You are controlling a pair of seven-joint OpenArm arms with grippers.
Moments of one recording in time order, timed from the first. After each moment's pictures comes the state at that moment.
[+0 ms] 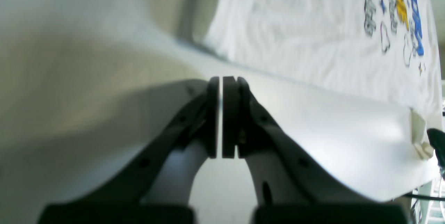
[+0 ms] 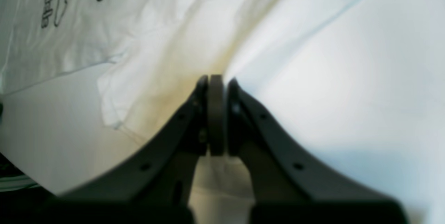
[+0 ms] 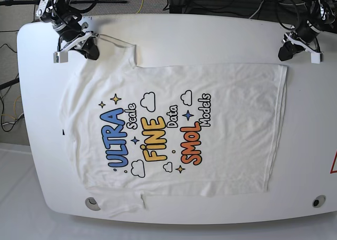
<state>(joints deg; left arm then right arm) 22.5 -14.8 -41.1 77.6 -52.7 -42.0 49.0 -24.1 8.0 33.1 85.9 42.6 40.1 -42.4</state>
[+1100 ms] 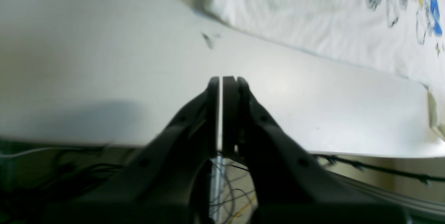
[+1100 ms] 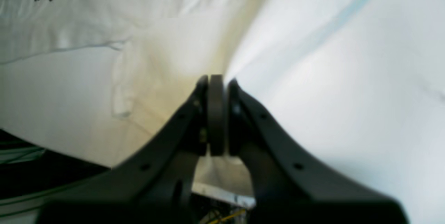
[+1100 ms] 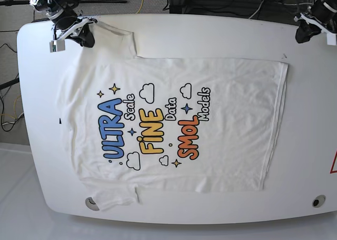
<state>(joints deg) 35.8 -13.9 -51.0 96.0 -56.8 -41.6 54.0 -32.3 8.4 34.9 95.6 42.6 40.1 -44.3</state>
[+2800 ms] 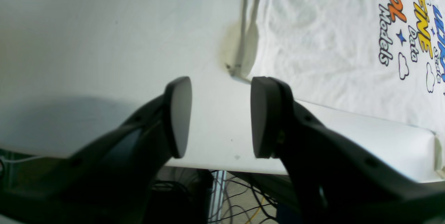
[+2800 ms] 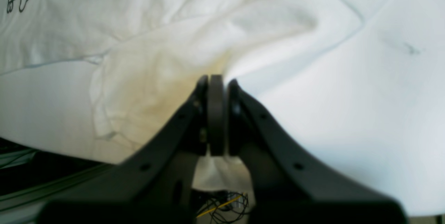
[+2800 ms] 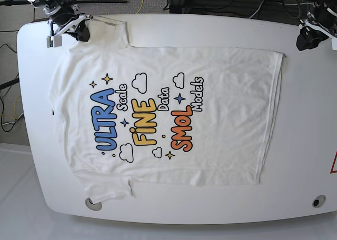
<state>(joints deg) 31.2 -14.1 -52.6 92.1 -56.9 -41.7 53.8 -32.9 8.3 36.6 94.4 41.1 39.5 -45.3</state>
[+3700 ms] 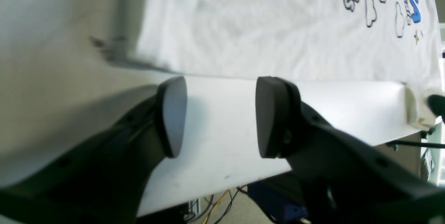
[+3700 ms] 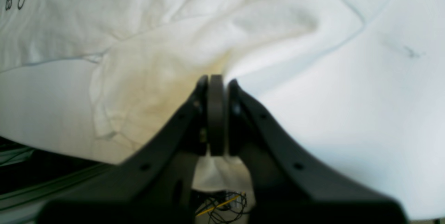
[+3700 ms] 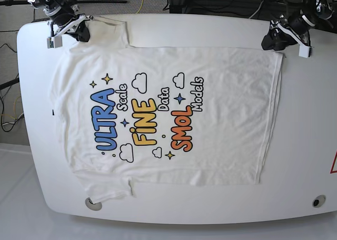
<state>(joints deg) 29.2 -14.1 -35.8 90.4 -55.1 -41.5 52.6 -32.5 8.3 36.6 94.7 40.7 39.5 -45.7</state>
